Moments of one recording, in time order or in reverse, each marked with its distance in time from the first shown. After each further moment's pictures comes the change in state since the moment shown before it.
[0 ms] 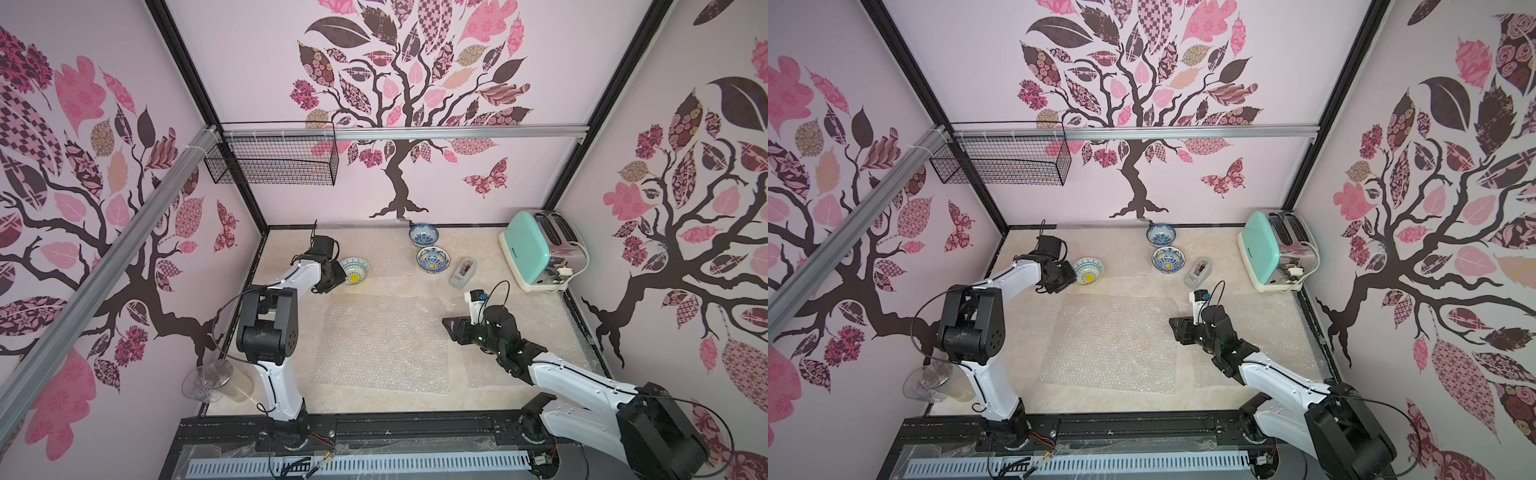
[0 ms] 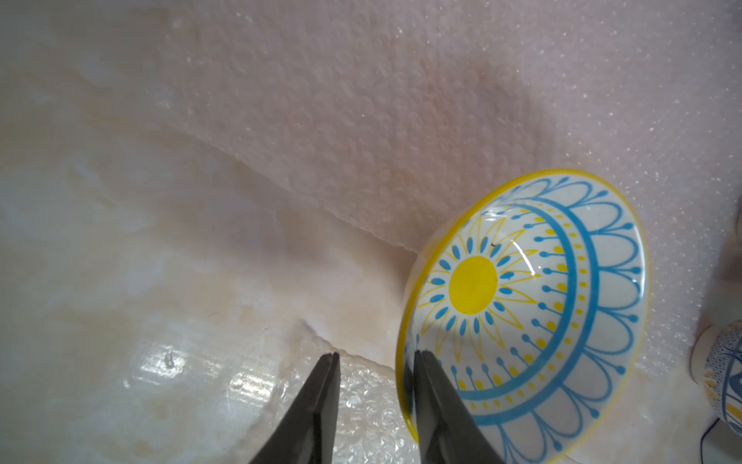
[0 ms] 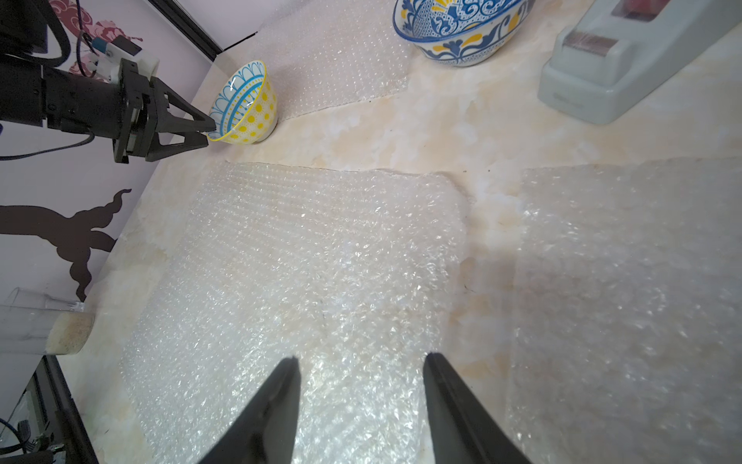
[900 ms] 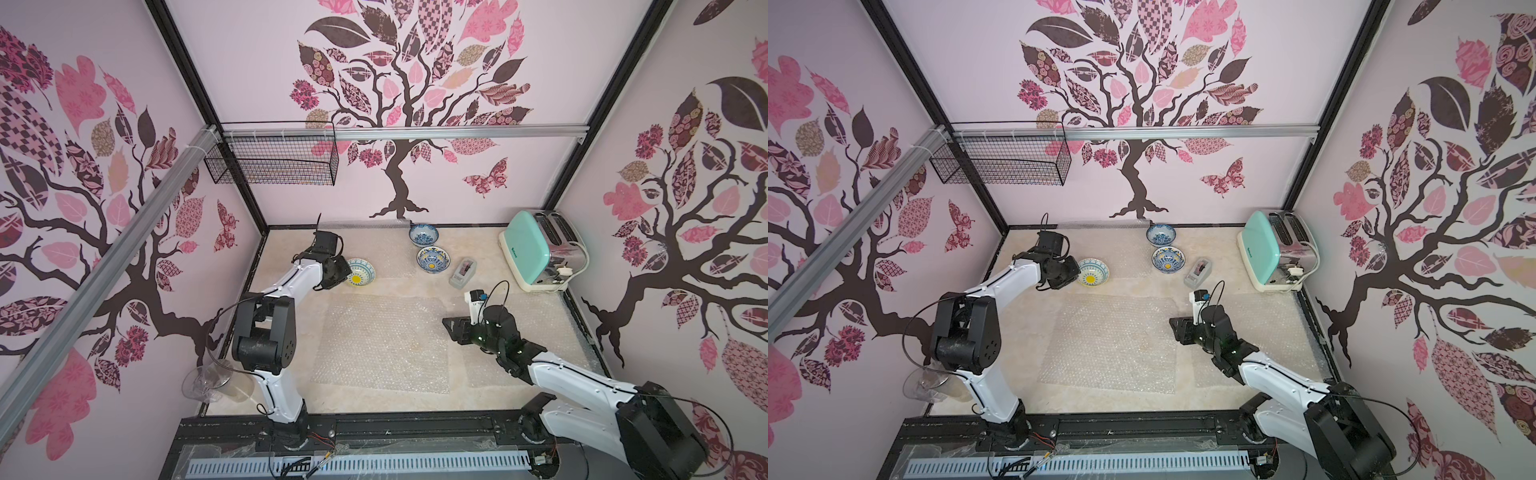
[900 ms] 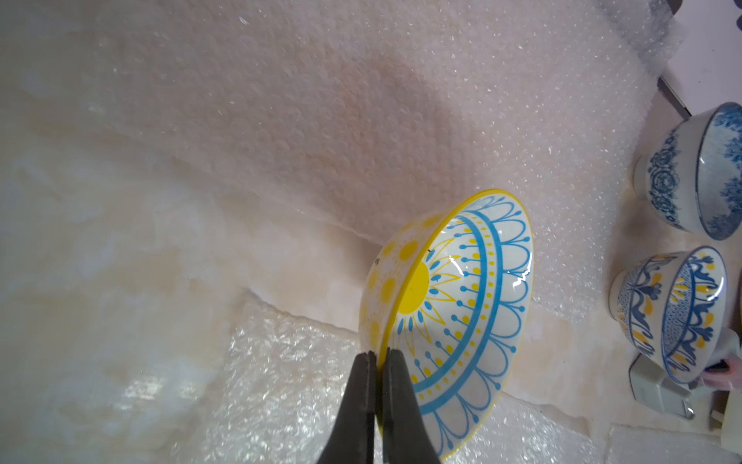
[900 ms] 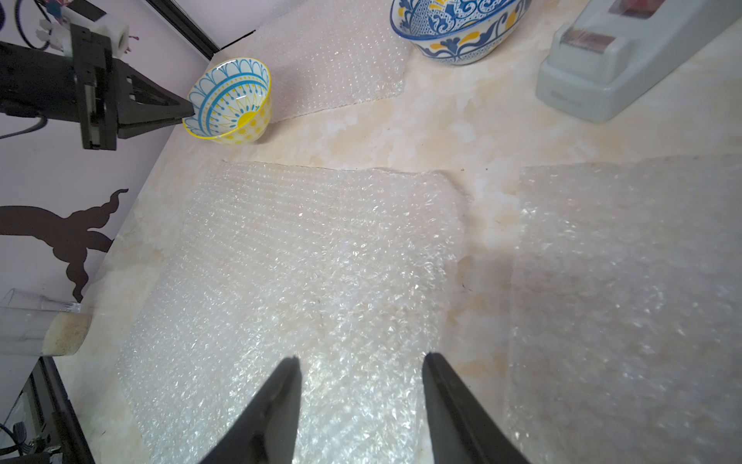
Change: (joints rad) left arm -0.050 -0.126 -0.007 -0.039 0.055 0.023; right arm 0.000 0.005 0.000 0.000 0.006 0.000
